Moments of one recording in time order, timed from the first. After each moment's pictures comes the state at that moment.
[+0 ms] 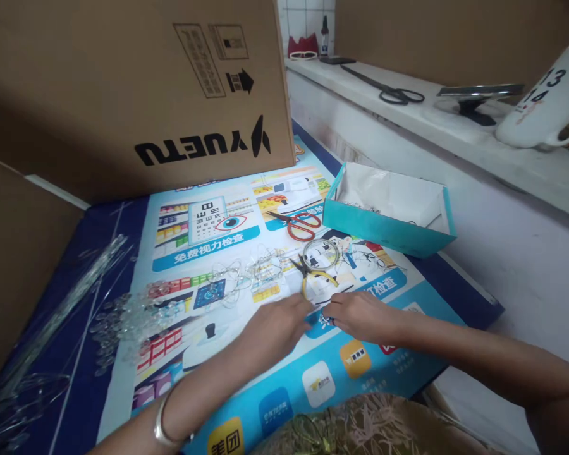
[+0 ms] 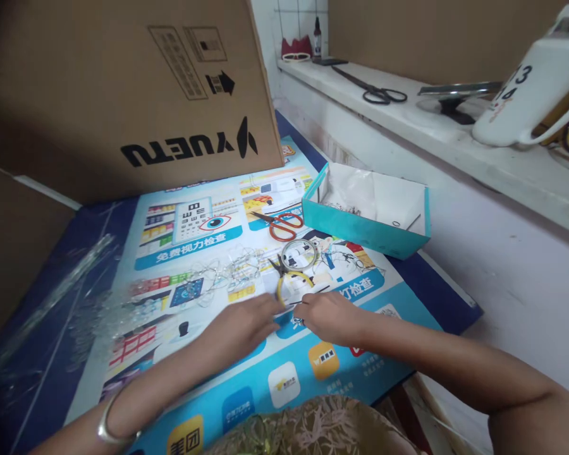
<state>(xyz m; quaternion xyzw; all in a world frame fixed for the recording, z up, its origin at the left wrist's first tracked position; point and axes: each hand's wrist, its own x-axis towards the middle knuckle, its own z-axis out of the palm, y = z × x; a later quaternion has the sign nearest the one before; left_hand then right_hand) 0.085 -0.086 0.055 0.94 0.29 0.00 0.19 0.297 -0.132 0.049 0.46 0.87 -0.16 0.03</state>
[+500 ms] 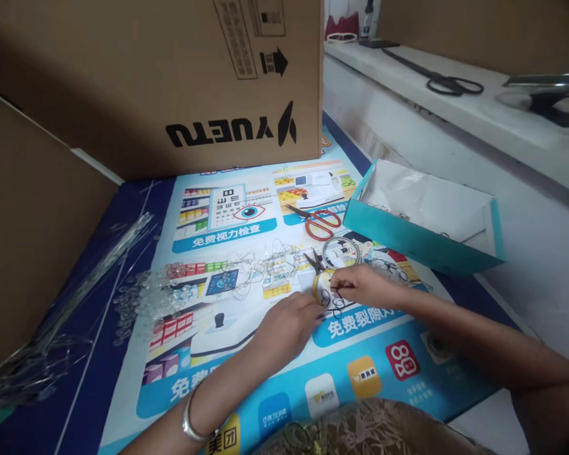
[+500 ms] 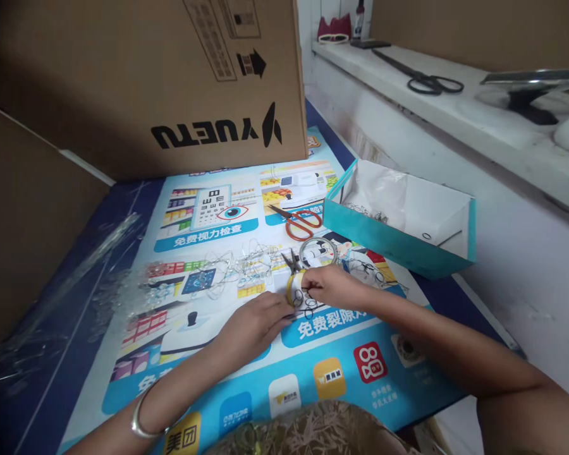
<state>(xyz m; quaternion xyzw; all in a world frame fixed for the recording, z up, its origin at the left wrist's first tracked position) 0.088 -0.088 0.034 0.90 0.34 0.10 0.24 0.306 -0.058 0.045 0.48 0.80 -0.35 -0.09</state>
